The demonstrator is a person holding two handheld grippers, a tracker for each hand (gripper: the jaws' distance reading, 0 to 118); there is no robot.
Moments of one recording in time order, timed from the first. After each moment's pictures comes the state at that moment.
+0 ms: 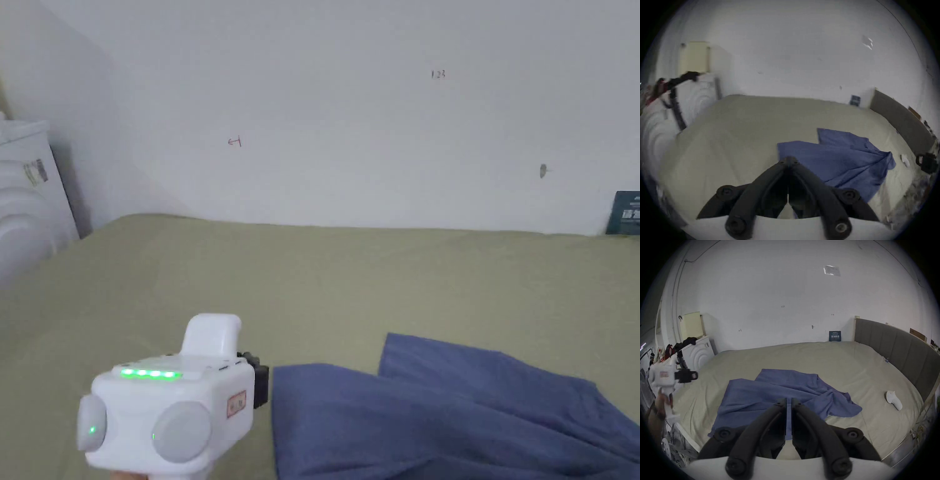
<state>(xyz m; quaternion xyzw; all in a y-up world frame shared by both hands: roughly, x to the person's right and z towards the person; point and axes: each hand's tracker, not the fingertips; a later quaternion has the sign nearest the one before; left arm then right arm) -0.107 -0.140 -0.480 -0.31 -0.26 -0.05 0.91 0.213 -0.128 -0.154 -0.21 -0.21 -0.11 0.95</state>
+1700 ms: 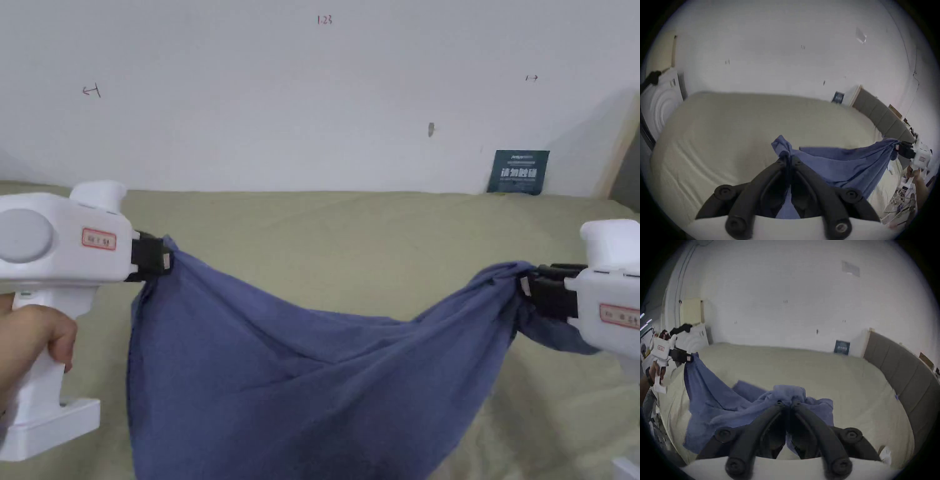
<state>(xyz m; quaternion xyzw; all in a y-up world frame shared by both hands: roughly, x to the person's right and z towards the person) -0.036 -0.086 -0.599 -0.32 -0.34 -0.02 0.88 0.369 -0.098 -0.296 -0.22 -0.17 -0.03 0.96</state>
